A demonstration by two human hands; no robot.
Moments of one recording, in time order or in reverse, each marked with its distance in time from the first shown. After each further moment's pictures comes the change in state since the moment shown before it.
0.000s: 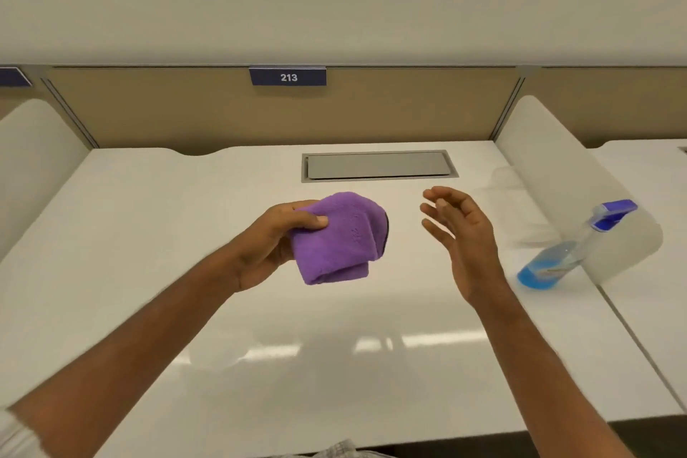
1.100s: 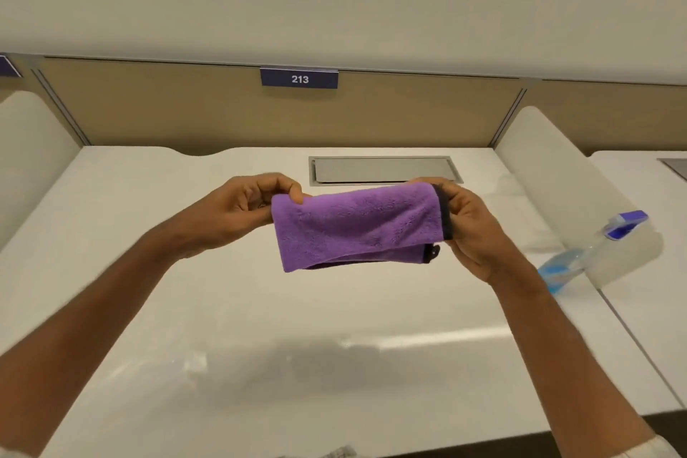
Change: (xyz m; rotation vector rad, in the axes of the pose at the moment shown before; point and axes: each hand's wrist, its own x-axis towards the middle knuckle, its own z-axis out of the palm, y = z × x) left_hand -0.030 0.036 -0.110 0.454 -0.148 0.390; right_hand 0.003 -0.037 0.064 -0.114 -0.470 -0.078
